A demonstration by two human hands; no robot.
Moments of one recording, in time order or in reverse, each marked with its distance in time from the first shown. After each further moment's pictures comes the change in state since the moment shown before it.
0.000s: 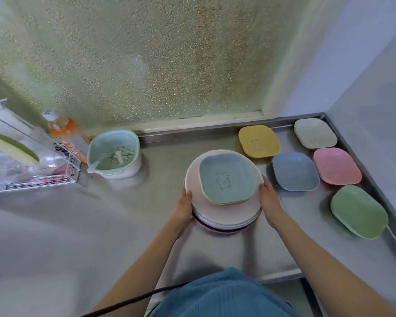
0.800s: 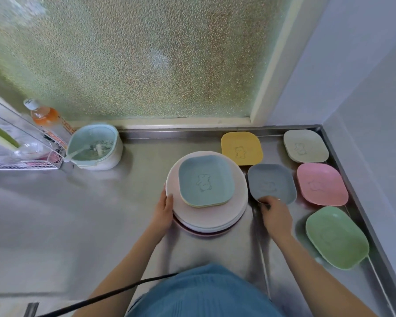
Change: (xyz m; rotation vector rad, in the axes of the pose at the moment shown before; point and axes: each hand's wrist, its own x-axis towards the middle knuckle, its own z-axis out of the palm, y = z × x) left_hand 0.014 -0.028 0.064 0.205 0.322 0.230; right_hand 0.057 0.056 -0.108 -0.611 0.087 -0.276
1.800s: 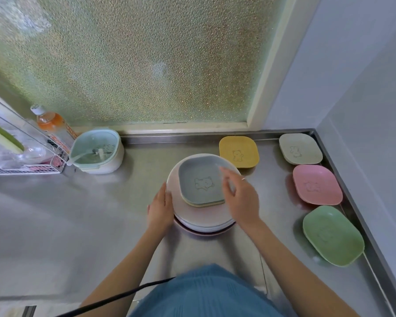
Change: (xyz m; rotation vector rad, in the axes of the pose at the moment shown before) left_hand 0.007 -0.002 -0.005 0.367 0.103 0.061; right_hand -0.041 -0.122 -0.021 0.265 0.153 -0.508
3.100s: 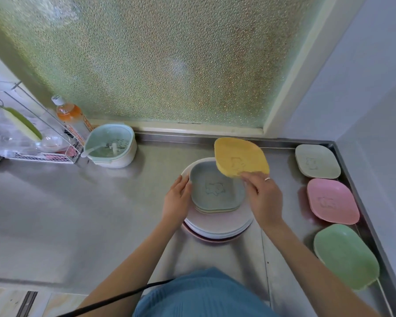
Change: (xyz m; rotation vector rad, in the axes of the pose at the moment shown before) left_hand 0.003 0.039 -0.002 -0.197 0.002 0.022; right_hand 0.028 0.022 -0.012 -0.122 0.109 -0.147
